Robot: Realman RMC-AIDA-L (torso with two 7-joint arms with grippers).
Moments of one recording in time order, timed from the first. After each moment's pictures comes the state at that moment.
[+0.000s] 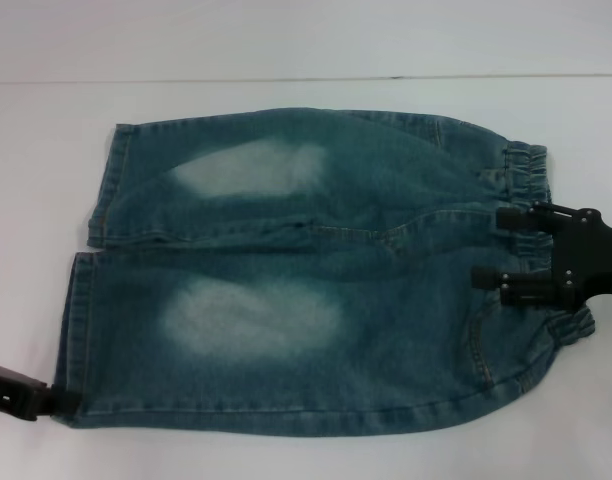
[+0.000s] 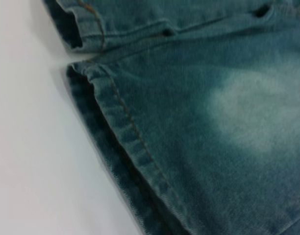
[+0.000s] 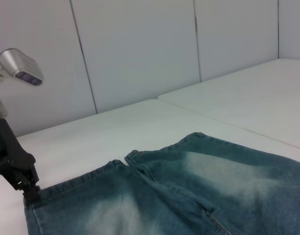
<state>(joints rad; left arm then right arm) -0.42 -2.15 0.61 1.12 2.69 1.70 -2.07 0.42 2.08 -0.59 -0.78 -2.05 -1.63 1.30</state>
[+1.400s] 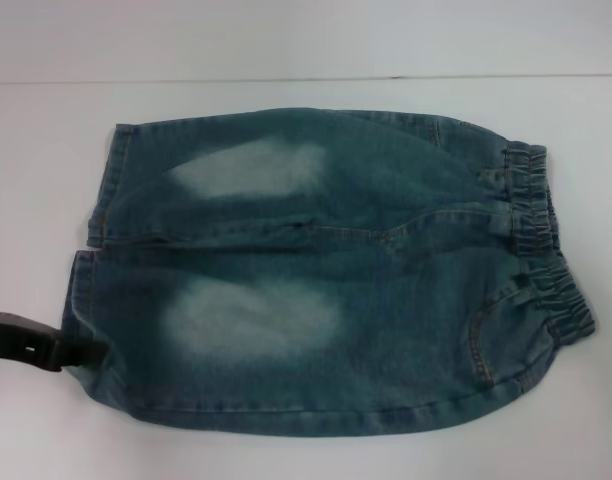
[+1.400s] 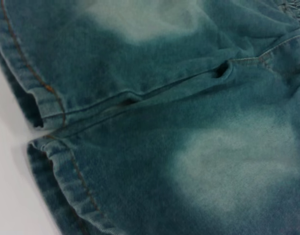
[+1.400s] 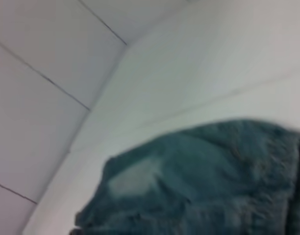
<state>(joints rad) -0.46 -2.16 0.61 1.19 2.61 1.74 -2.11 0.41 1.85 -0.34 -0.78 -2.19 -1.78 2.16</state>
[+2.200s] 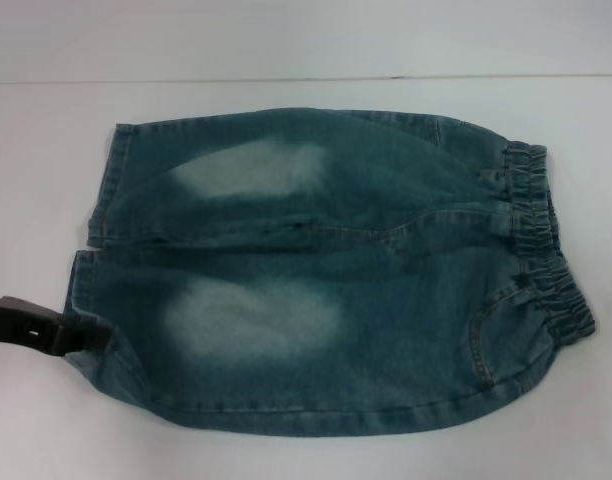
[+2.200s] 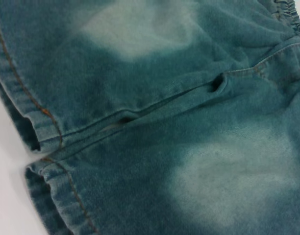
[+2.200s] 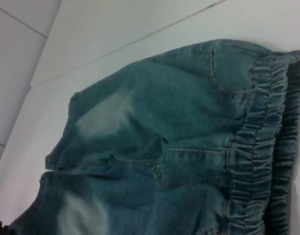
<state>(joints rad) -0.48 -2.15 0.61 1.19 2.60 1.74 -2.11 0.52 1.85 -0.38 -0.78 -2.42 -1.78 2.27</state>
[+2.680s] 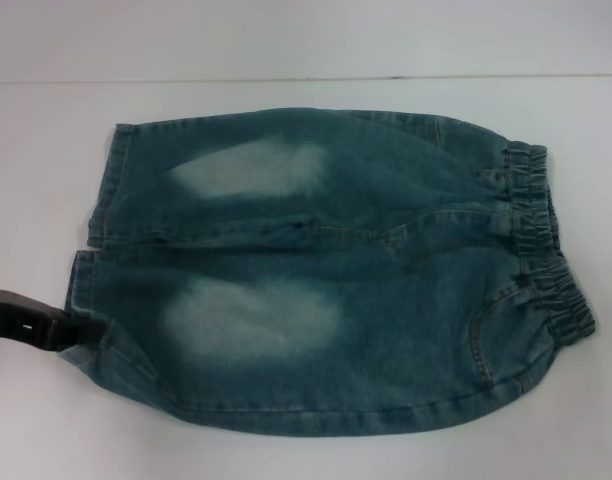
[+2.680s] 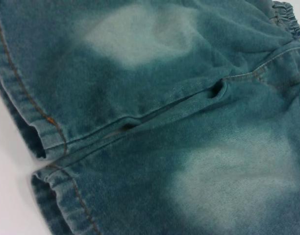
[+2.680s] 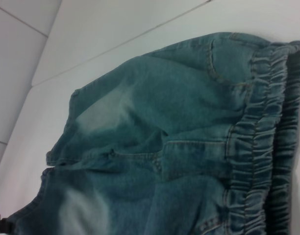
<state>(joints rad) -0.48 -2.14 0.61 1.20 2.59 1.75 -2.10 0.50 1.87 -0.38 -0.77 -2.42 -1.78 2.25</state>
